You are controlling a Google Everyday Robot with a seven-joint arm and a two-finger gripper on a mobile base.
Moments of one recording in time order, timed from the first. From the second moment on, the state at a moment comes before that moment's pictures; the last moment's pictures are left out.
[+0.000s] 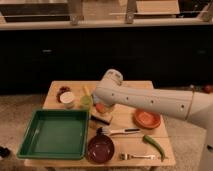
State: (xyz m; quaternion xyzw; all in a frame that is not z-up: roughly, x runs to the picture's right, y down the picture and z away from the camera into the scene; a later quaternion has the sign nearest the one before) arm 0.012 0.105 0.776 -0.20 -0.07 -0.22 0.95
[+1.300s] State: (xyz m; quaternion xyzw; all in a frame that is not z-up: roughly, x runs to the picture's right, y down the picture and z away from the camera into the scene) arm -0.024 0.220 0.704 -0.27 -0.32 -0.45 0.79
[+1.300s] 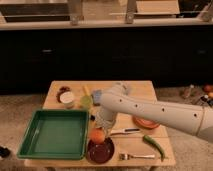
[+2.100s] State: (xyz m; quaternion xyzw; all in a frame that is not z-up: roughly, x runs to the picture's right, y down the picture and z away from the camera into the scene) arm -0.023 0.241 0.693 -0.29 -0.38 -0.53 0.70
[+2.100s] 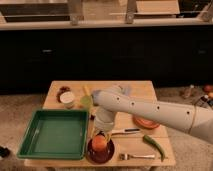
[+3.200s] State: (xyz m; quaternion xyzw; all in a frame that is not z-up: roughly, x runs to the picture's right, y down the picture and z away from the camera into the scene) arm -0.023 0.243 0.685 -0.30 -0.40 -0.53 0.68
